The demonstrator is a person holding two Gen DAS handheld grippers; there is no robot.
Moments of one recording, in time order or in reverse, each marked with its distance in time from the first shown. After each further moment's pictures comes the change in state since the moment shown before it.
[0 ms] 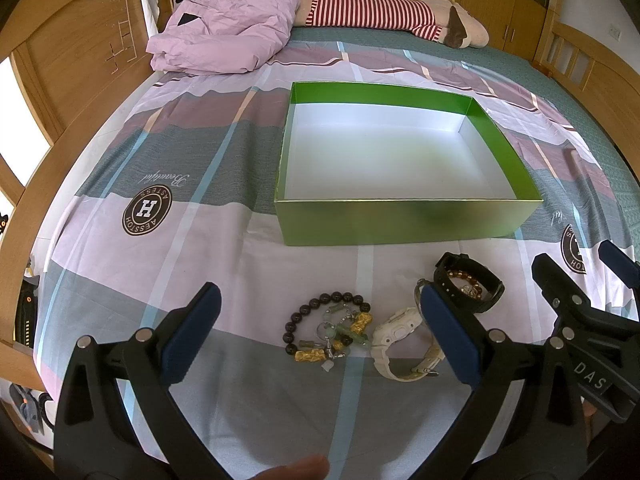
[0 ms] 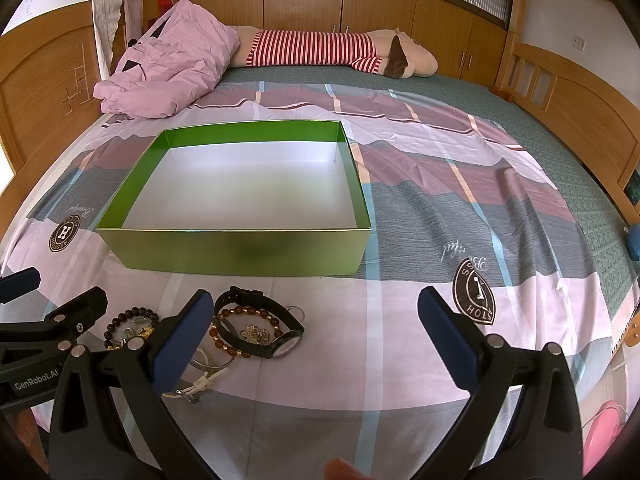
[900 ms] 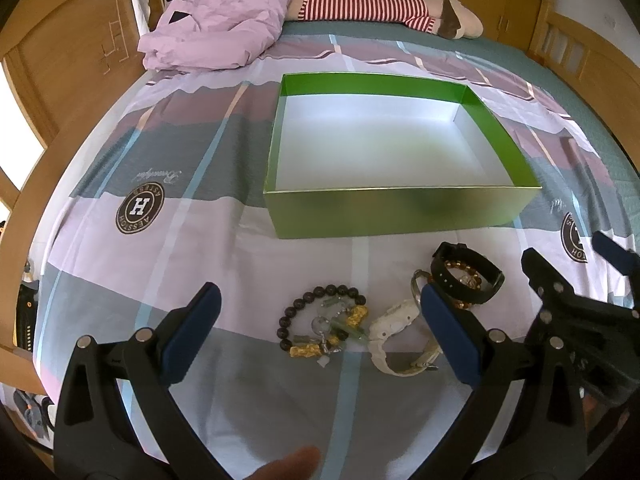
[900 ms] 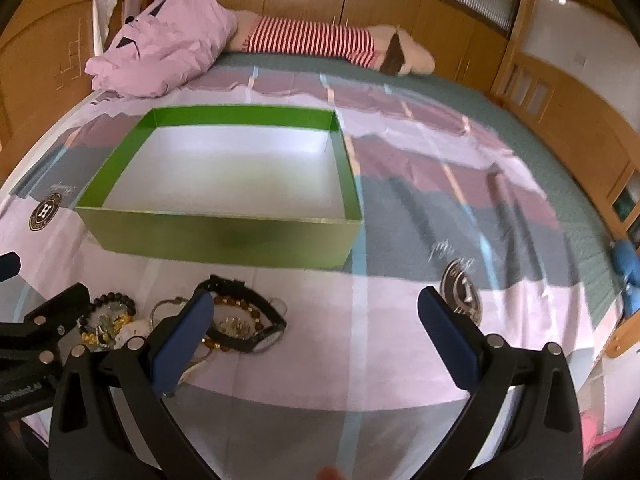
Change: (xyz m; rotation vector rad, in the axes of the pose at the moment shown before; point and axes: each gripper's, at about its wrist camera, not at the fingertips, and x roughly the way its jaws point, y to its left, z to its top) left arm 0.010 -0.003 -0.010 0.023 0.028 -0.013; right arm 0.015 0.001 -0.005 -0.050 0.047 -0.065
